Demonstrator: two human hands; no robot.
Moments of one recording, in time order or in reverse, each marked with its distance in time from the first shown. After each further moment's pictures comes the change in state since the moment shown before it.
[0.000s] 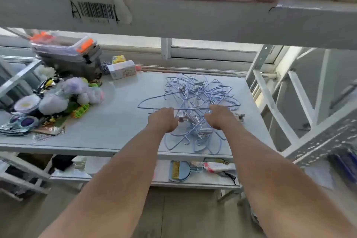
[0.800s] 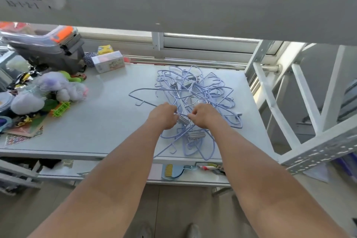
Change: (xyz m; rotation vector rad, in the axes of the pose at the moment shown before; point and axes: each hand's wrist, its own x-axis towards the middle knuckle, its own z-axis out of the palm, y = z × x) left_hand 0.066 0.024 0.033 -0.063 -0.008 0.108; right_hand 0.057 0.005 0.031 -0.006 0.022 -0.175
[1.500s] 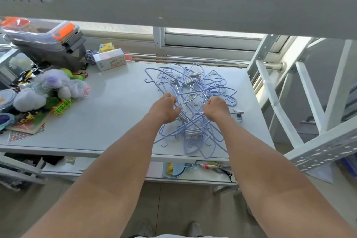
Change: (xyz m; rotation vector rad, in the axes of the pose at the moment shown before) left_hand 0.000 0.003 -0.011 -0.145 0.095 0.045; right_hand 0.016 0.027 -0.004 0.227 0.127 0.292
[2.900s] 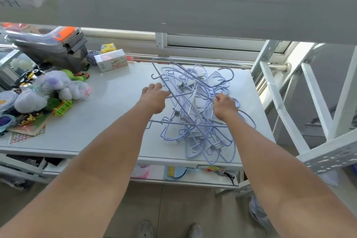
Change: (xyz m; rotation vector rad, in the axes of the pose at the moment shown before) left_hand 0.030 -0.025 -0.034 0.282 -0.033 -0.080; right_hand 0.024 0.018 -0.008 0.050 0.113 -0.087
